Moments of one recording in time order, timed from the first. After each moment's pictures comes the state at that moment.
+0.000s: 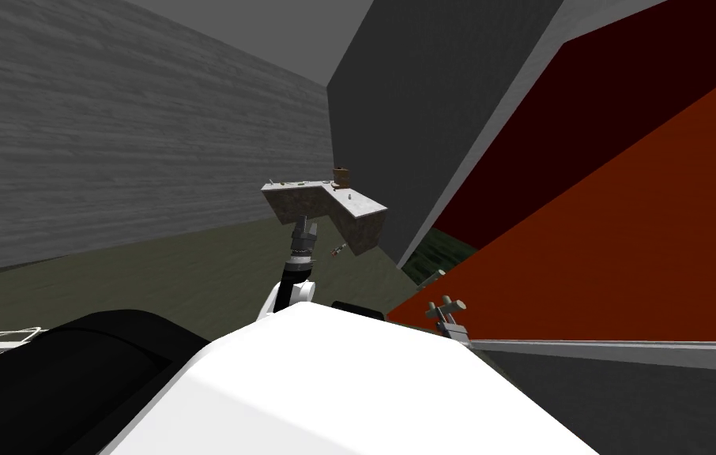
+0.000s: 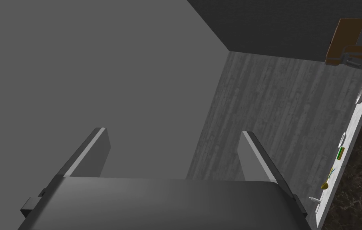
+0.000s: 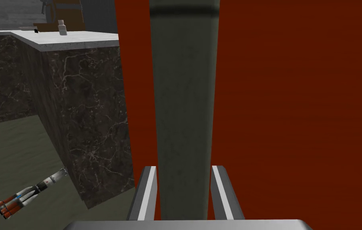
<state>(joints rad) 0.28 -0.54 0.25 -0.66 -0.26 -1.24 -1.94</state>
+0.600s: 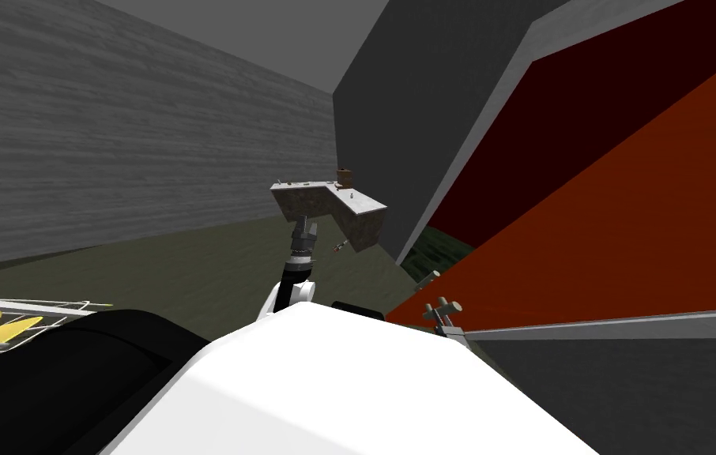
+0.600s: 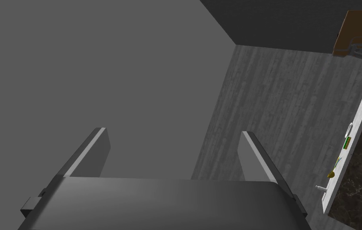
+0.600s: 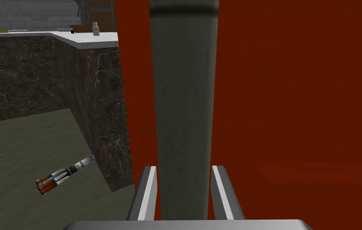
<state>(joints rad) 0.29 -0.54 0.29 -0.64 -0.22 -1.30 -1.95</state>
